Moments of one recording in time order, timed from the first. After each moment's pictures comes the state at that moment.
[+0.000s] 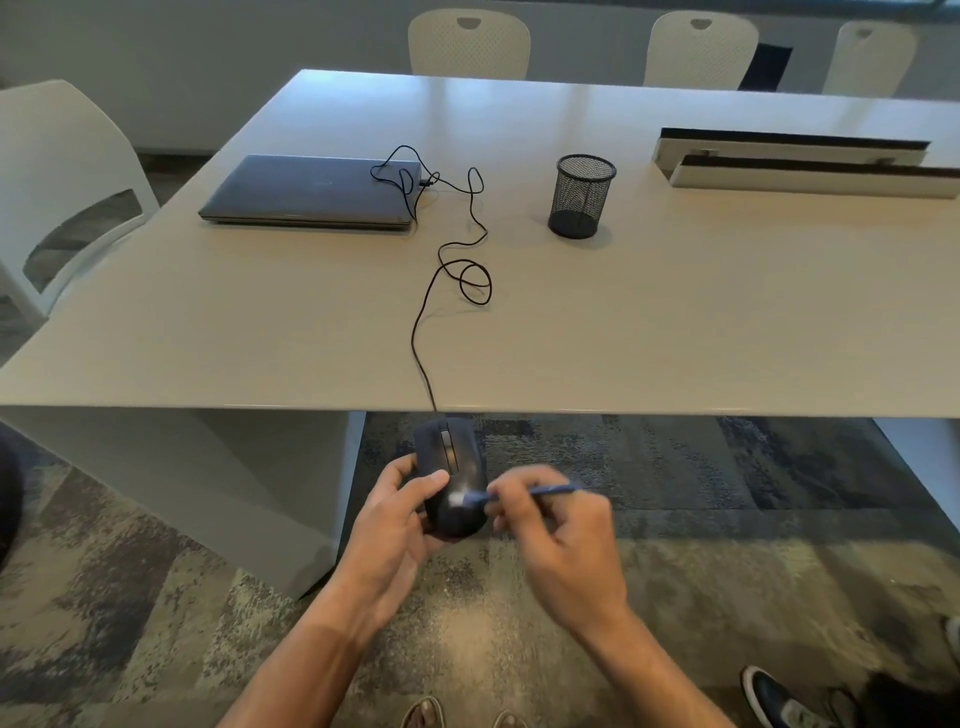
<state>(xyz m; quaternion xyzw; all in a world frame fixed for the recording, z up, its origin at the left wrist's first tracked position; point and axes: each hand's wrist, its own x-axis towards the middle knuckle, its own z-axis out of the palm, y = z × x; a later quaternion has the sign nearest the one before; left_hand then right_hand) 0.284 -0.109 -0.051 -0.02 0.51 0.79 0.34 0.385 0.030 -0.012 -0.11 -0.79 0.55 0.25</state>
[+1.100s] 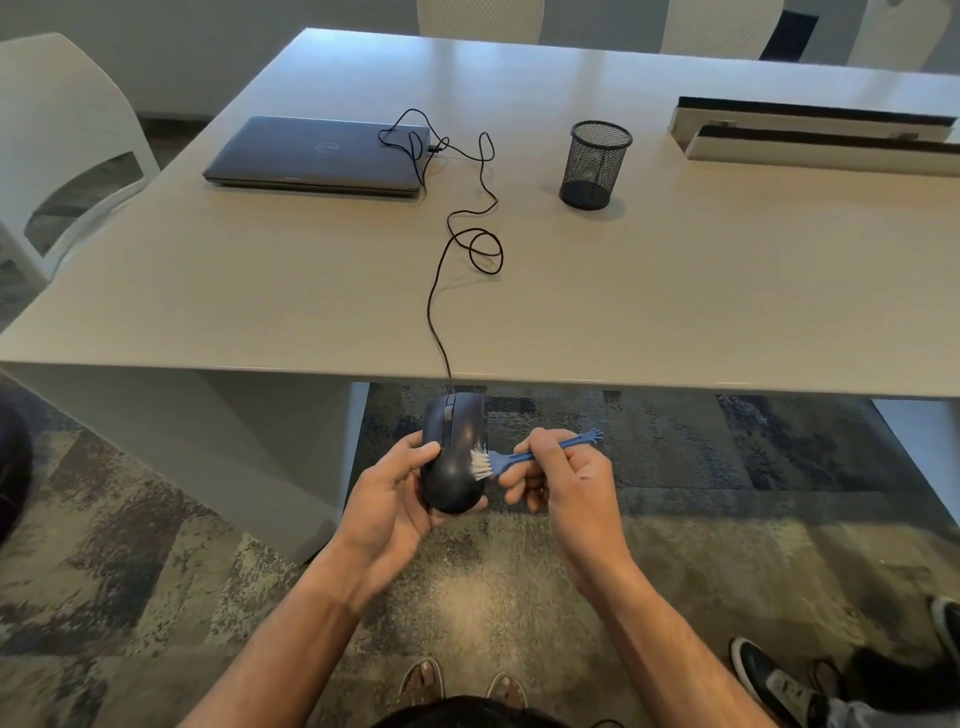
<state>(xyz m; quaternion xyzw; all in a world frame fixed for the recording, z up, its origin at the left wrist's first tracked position) 0.291 -0.118 -0.037 -0.03 0.43 0.81 0.39 0.377 0.037 -0.030 -0.22 -0.62 0.73 0.17</state>
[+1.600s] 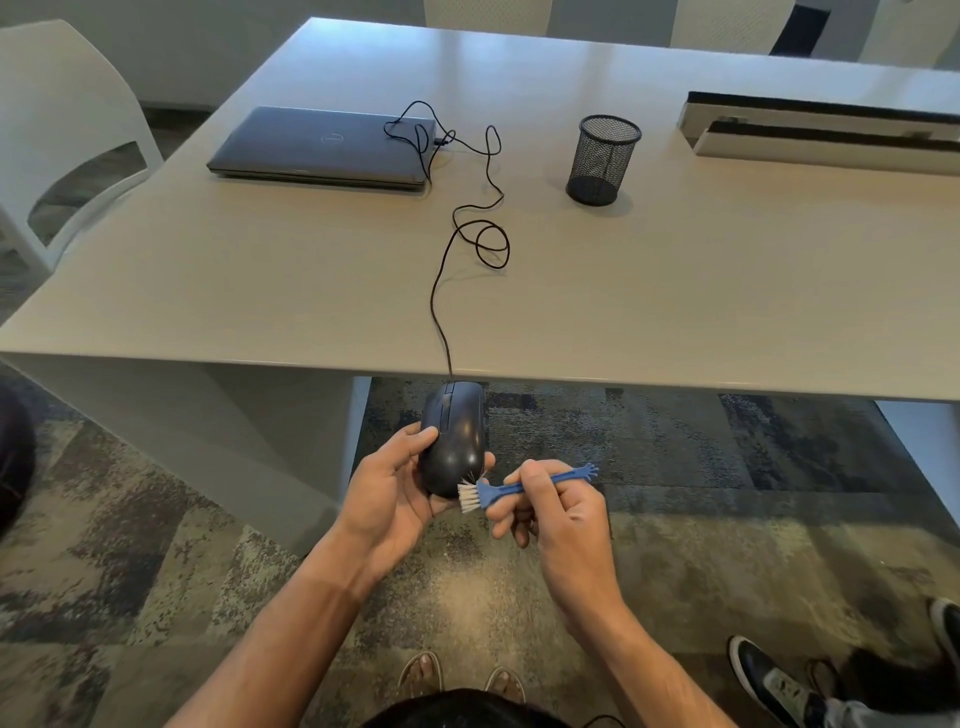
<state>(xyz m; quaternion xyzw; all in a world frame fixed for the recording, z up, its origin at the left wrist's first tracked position) 0.284 -0.116 -0.037 -0.03 0.42 0.82 0.39 0.395 0.014 -0.040 -0.21 -0.63 0.73 0.17</state>
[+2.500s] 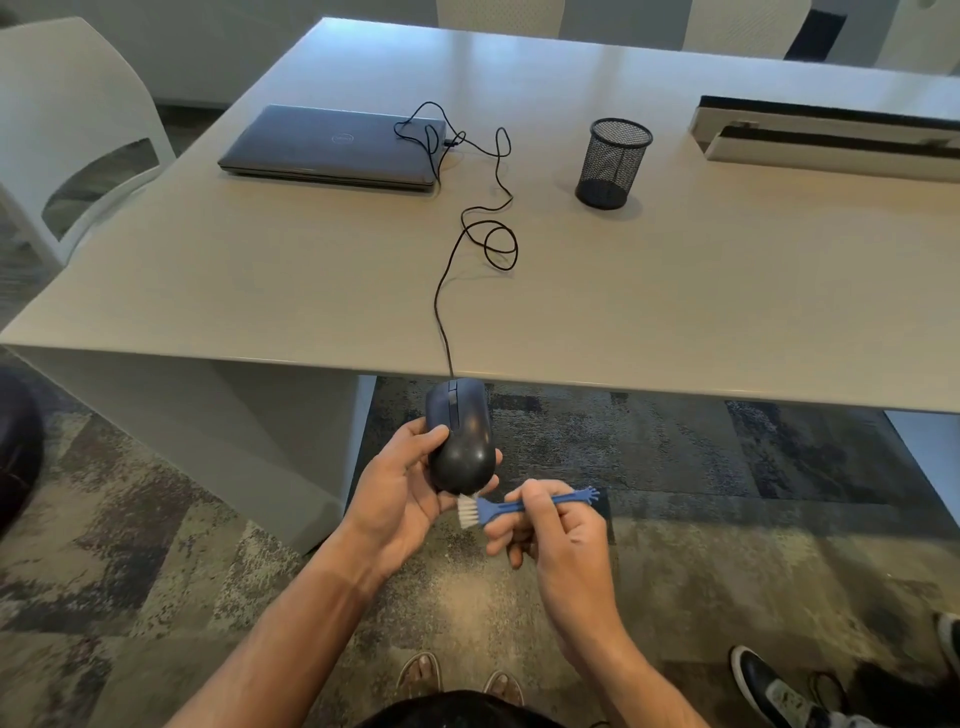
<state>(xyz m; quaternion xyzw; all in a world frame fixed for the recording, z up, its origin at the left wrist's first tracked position) 0.283 -0.112 -0.042 -0.02 0.42 0.83 0.37 0.404 0.006 -0.041 -0.22 -0.61 0.74 0.17</state>
